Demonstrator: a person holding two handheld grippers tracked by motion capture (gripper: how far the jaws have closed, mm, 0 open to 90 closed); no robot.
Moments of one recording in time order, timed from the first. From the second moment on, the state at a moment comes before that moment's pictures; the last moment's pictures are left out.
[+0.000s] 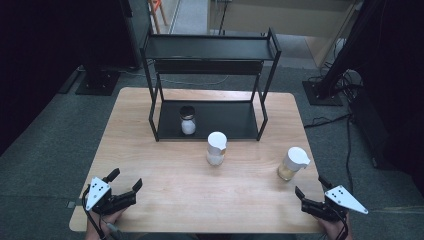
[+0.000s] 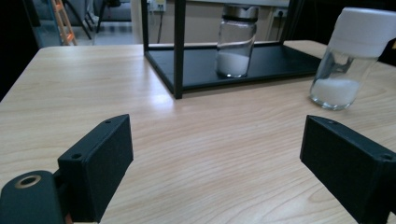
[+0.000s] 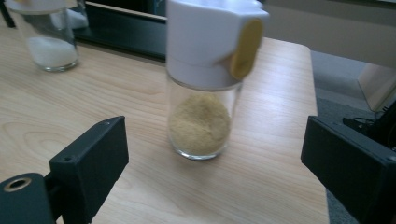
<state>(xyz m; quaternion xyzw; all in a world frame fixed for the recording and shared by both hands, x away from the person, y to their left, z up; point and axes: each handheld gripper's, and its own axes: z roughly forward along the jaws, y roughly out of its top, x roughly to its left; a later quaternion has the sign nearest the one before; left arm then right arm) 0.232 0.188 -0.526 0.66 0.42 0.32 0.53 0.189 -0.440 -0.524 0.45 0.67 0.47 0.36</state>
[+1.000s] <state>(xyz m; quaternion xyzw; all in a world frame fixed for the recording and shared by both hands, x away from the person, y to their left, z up) 0.232 0.202 -0.529 0.64 0.44 0.31 0.55 0.188 -0.371 -0.473 0.38 0.69 0.49 0.36</state>
